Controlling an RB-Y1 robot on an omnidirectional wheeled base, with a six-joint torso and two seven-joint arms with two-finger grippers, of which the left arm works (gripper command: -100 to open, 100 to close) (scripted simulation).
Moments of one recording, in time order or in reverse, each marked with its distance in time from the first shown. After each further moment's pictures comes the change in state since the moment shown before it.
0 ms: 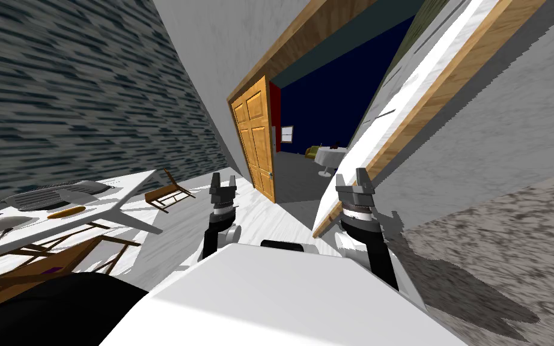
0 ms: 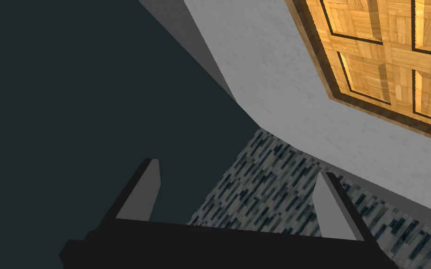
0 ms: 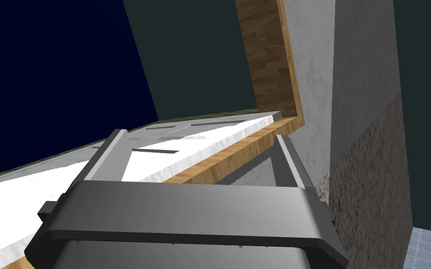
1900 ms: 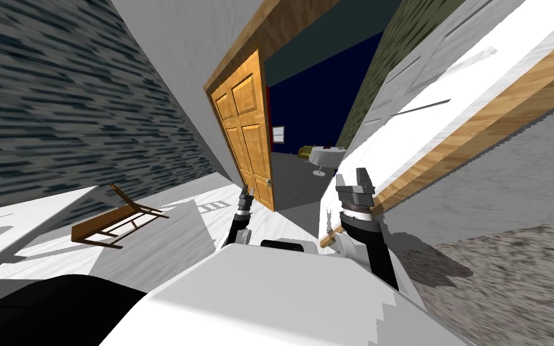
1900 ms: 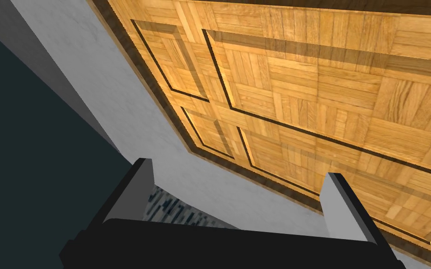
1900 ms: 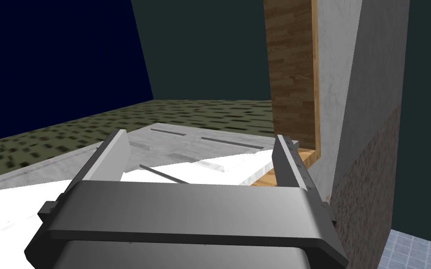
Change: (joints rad) arm -0.103 0.070 -0.103 0.430 -0.027 -0.040 0.012
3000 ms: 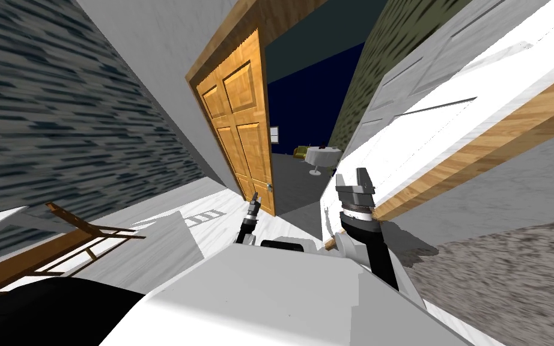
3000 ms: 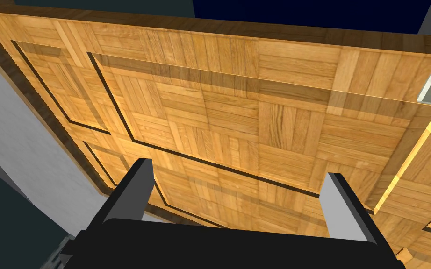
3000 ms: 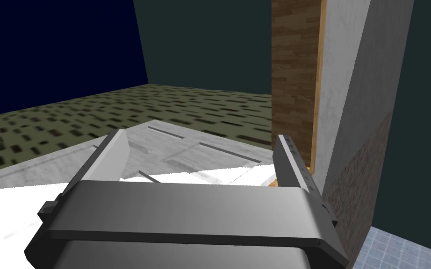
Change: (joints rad) arm -0.070 0.020 -0.072 0.295 -0.018 -0.028 0.010
